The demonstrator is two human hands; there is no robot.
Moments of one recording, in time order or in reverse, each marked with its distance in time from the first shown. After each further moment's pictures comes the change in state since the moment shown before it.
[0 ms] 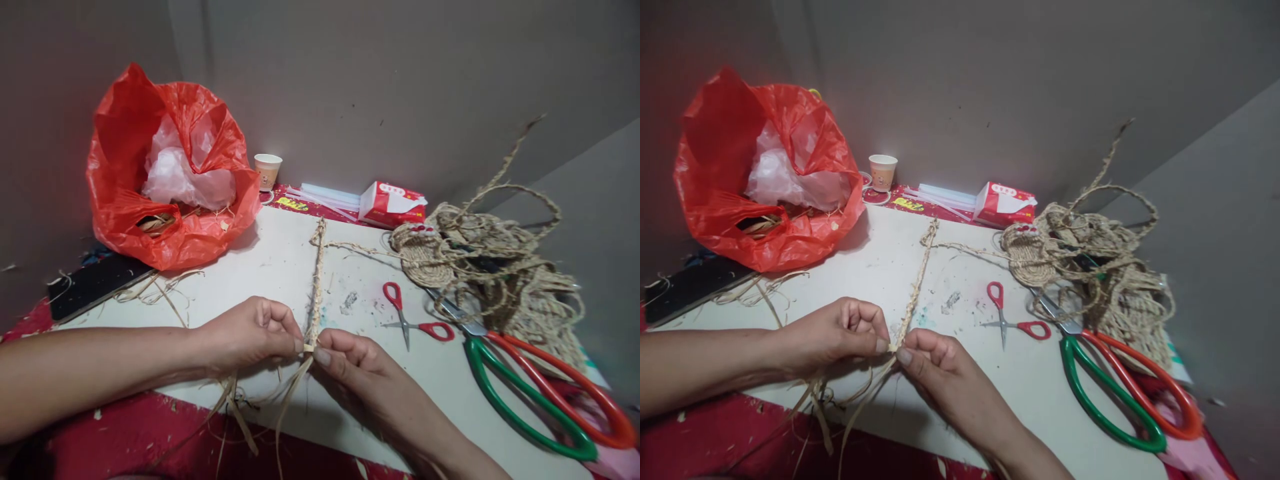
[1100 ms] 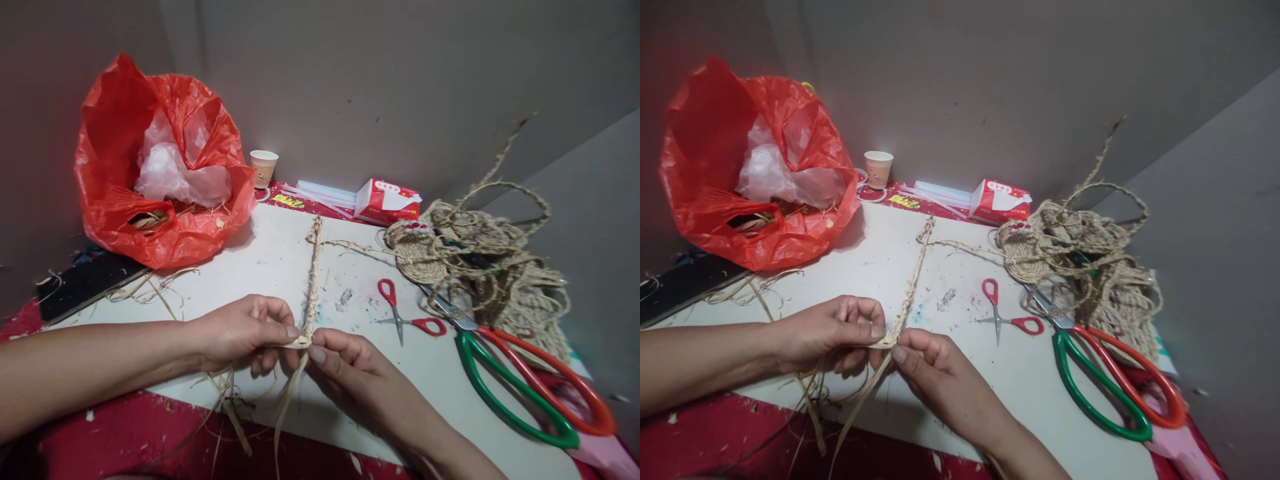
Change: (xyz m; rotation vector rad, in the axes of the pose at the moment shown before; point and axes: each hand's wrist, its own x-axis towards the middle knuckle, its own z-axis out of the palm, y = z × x) left_hand 0.006 -0.009 -0.010 -0.089 -0.147 -0.021; right_hand 0.000 -0.004 0.004 -0.052 -0.056 -0.046
